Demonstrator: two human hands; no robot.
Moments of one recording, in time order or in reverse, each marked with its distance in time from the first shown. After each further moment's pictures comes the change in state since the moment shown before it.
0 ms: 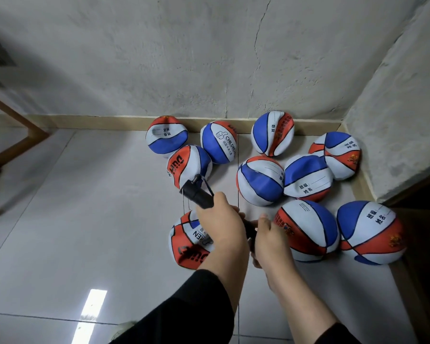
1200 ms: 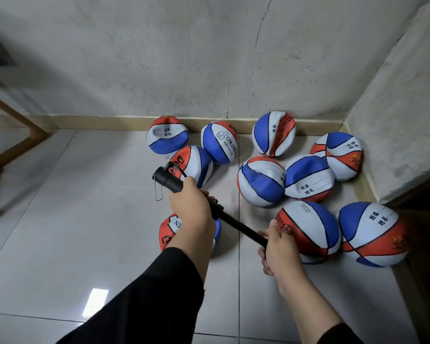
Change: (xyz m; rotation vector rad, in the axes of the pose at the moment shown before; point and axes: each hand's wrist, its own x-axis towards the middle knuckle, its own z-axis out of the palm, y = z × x) left_hand 0.055 0.039 -0.009 -0.023 0.025 0.067; right_hand 0.005 0.007 -0.020 0.153 -0.012 0.219
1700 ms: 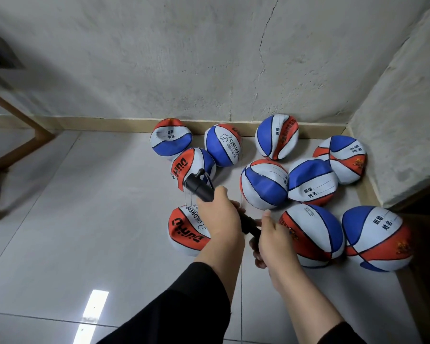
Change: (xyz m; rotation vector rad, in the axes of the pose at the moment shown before) left_hand -0.042 -0.018 0.010 0.032 -0.092 -0.056; right_hand -0.005 -0.019 0.018 -0.078 -0.028 -0.157
